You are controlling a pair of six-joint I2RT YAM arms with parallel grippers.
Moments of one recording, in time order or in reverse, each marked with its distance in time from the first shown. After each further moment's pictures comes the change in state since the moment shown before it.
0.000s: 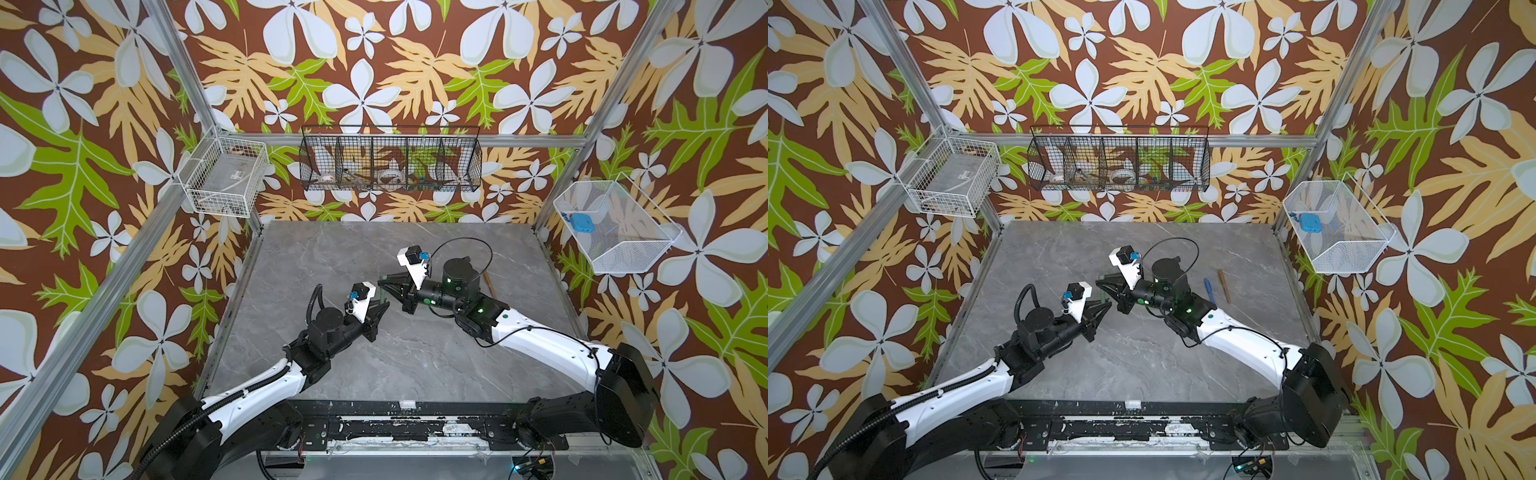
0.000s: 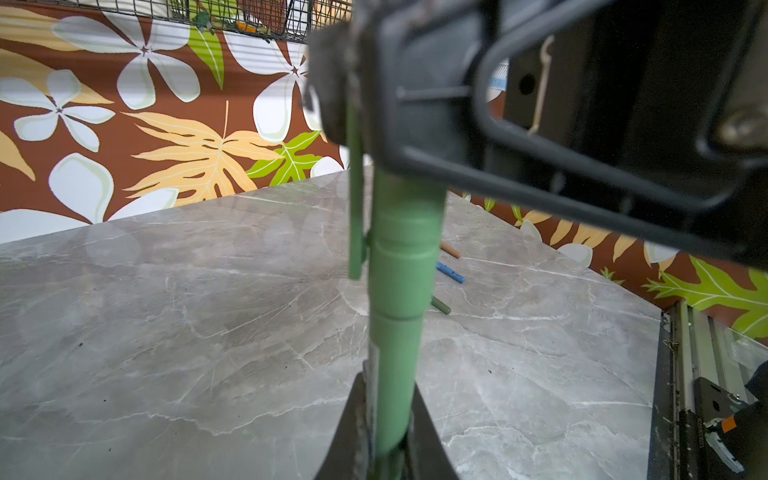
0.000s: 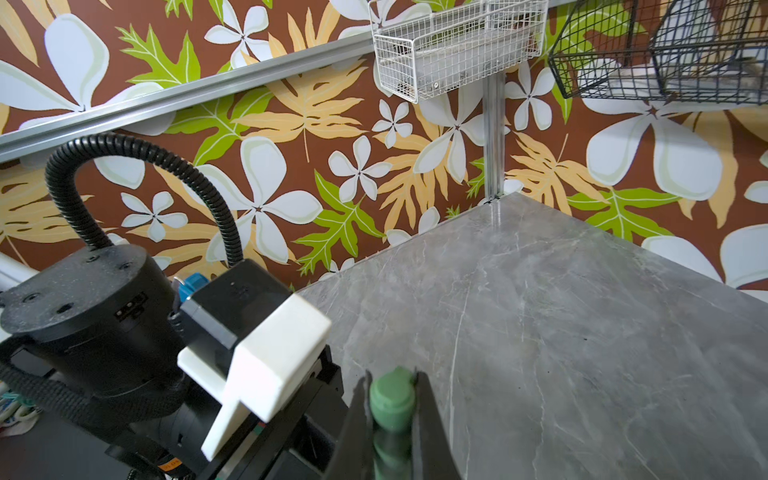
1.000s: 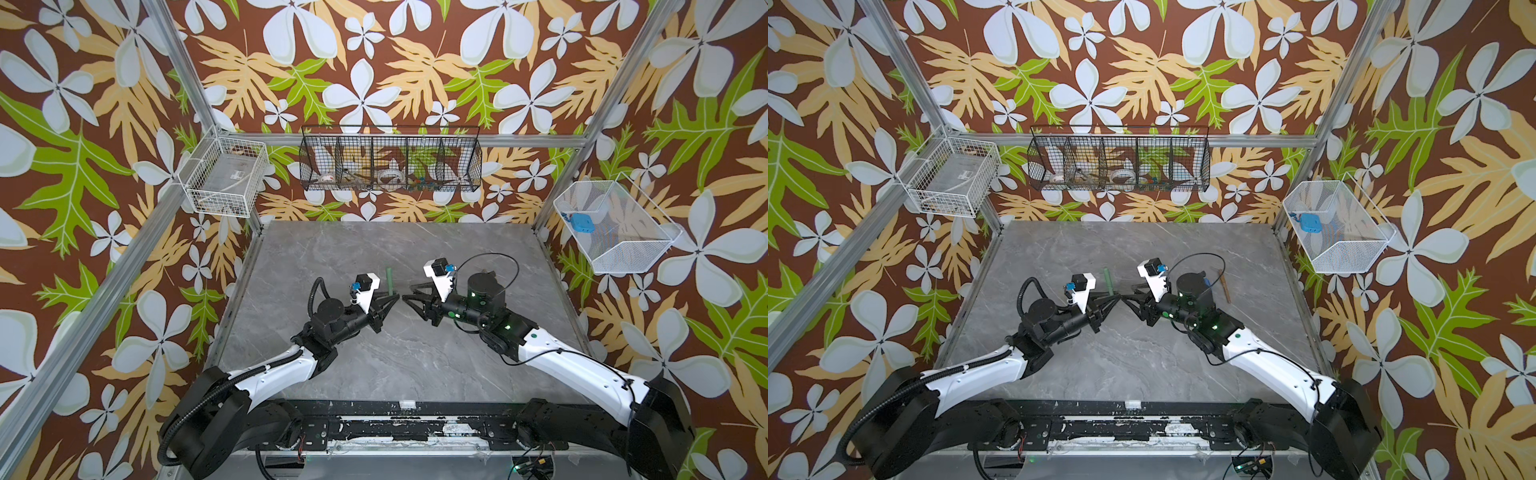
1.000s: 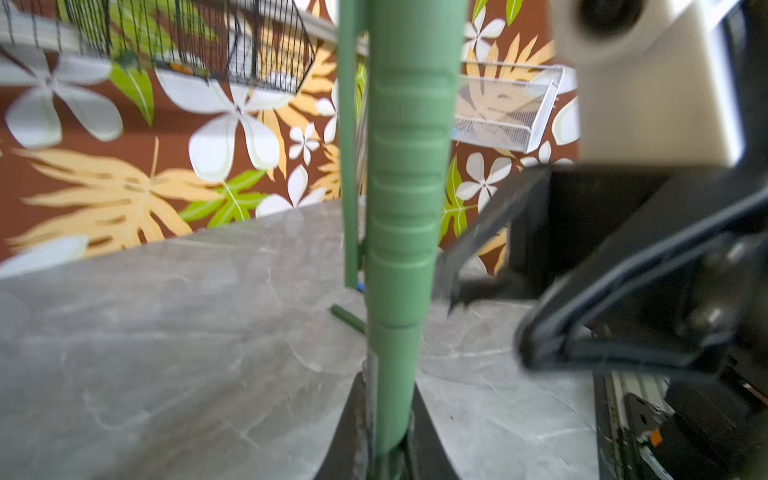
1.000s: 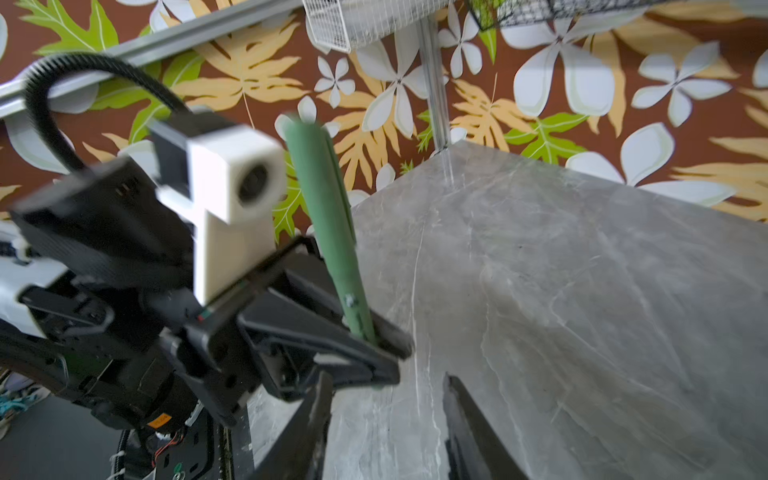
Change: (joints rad) left arm 0.056 0.190 0.004 0.269 0.216 -0.107; right arm -0.085 -0.249 -0.168 -0.124 0.048 0.036
